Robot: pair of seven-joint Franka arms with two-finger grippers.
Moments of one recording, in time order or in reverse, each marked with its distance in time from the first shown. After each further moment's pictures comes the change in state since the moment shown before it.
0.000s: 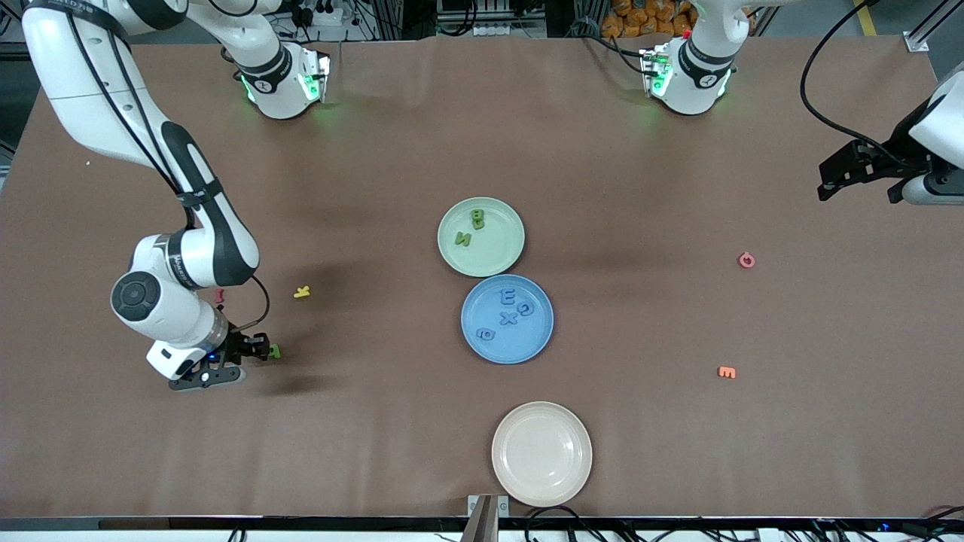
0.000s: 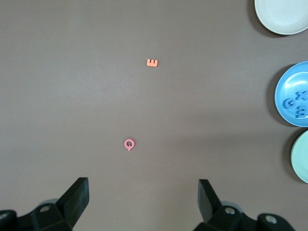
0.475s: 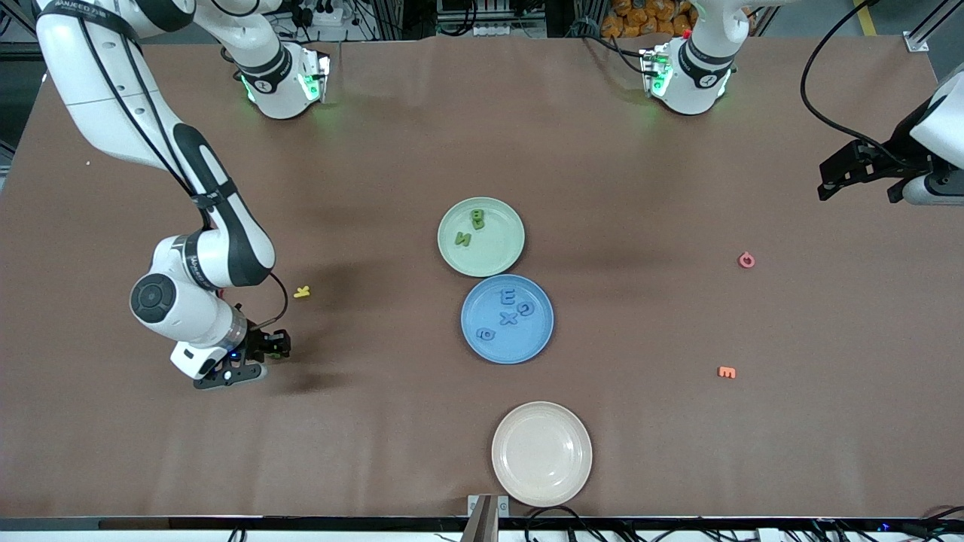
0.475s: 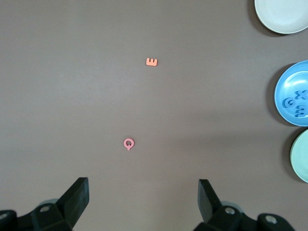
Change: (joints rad) left arm 0.000 0.002 0.001 0.000 -0.002 -0.003 0.000; right arm 0.026 0.017 0.014 0.001 0.085 0.000 -0.078
